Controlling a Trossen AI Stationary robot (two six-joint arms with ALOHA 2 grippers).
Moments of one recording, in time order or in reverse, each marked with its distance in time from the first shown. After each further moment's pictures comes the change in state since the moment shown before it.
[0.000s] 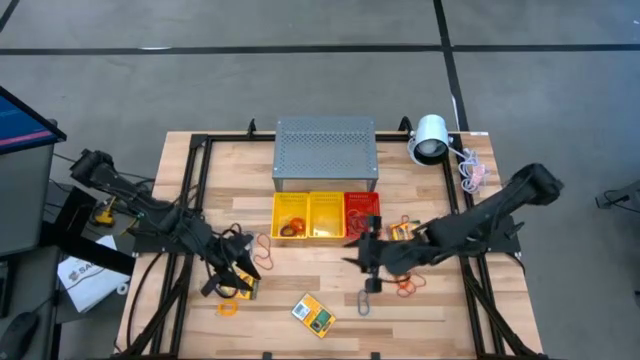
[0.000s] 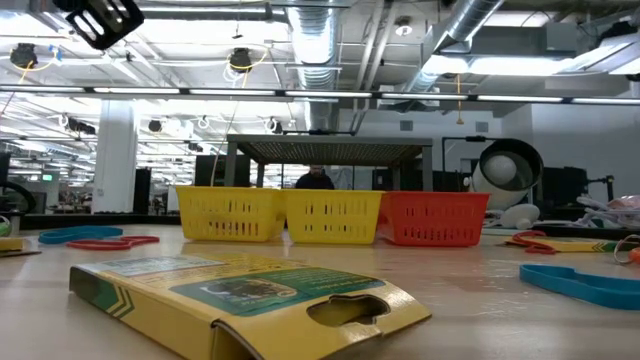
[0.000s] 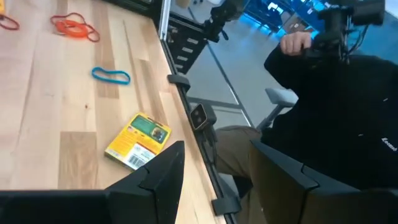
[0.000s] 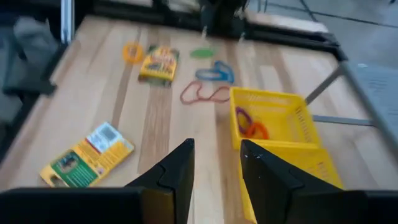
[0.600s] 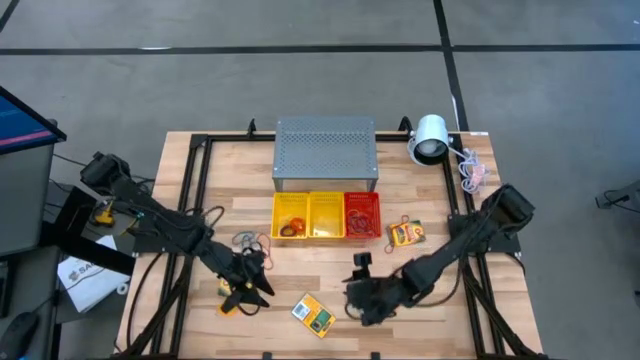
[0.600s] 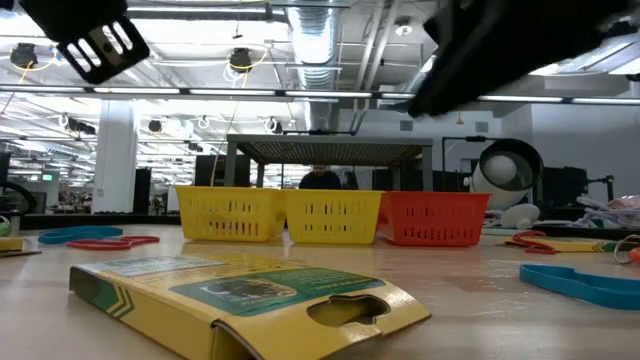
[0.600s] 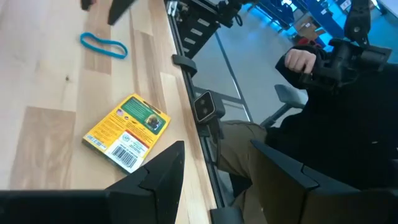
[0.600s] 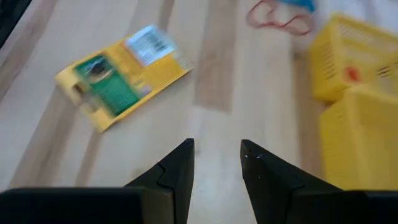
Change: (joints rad) left arm -0.047 0.308 0.000 0.253 -0.054 -0.124; right arm 0.130 0.316 0.006 0.015 0.000 0.080
